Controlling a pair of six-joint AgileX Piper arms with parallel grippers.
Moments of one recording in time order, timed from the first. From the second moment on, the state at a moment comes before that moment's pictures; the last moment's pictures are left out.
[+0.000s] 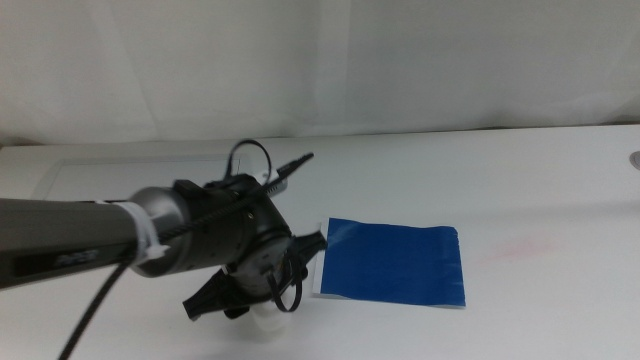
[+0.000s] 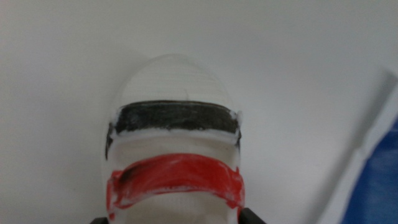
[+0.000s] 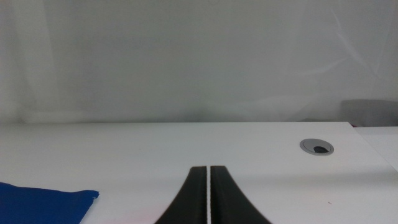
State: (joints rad) left arm -0.69 1.87 -1.06 0.42 0.69 -1.52; right arm 0.11 0.12 -0.01 -0.08 0.05 0.06
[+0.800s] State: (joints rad) left arm -0.69 1.62 -1.06 0.41 0.60 -1.72; right arm 0.11 0.12 -0.01 -0.08 0.05 0.05
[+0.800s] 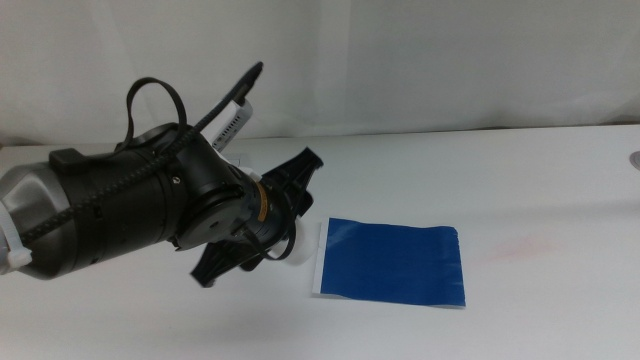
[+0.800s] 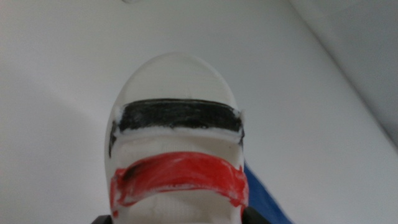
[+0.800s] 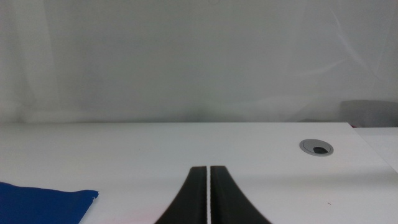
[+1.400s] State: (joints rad) left arm -0.84 1.85 -1.47 0.34 0.86 -2.05; right arm 0.11 0.12 -0.01 -0.08 0.05 0.05
